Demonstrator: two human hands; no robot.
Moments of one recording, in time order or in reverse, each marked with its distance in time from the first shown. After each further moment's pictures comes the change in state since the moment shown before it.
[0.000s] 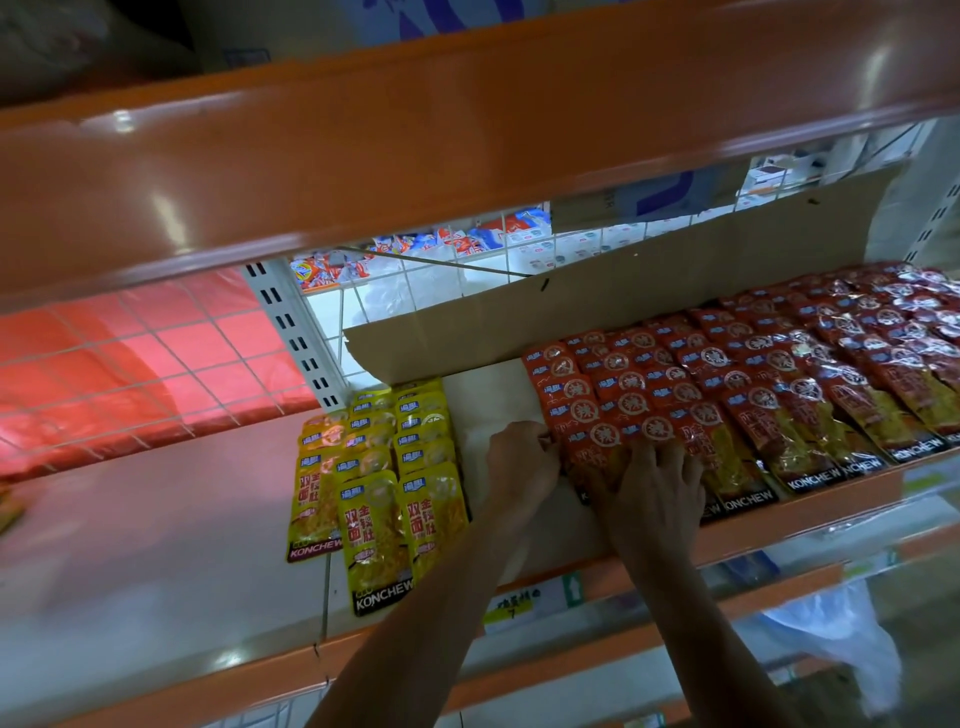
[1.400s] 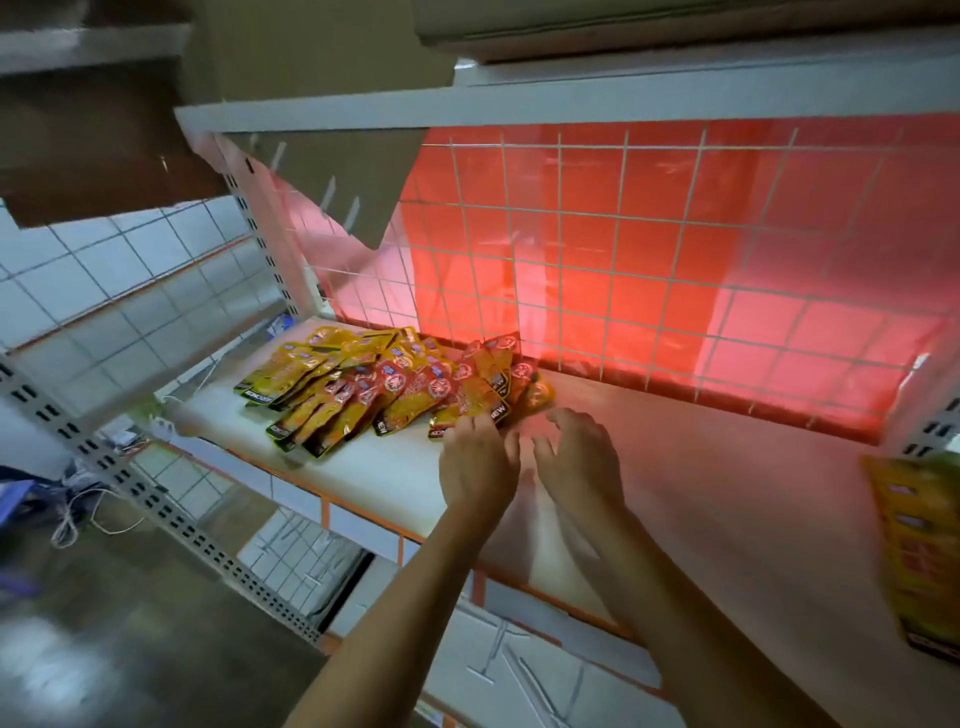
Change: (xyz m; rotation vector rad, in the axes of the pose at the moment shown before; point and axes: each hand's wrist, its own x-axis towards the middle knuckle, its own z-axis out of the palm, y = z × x) left_hand -0.119 -0.390 -0.405 0.417 0.573 -0.527; right_hand -0.259 -0.480 0.181 0.297 -0.523 -0.775
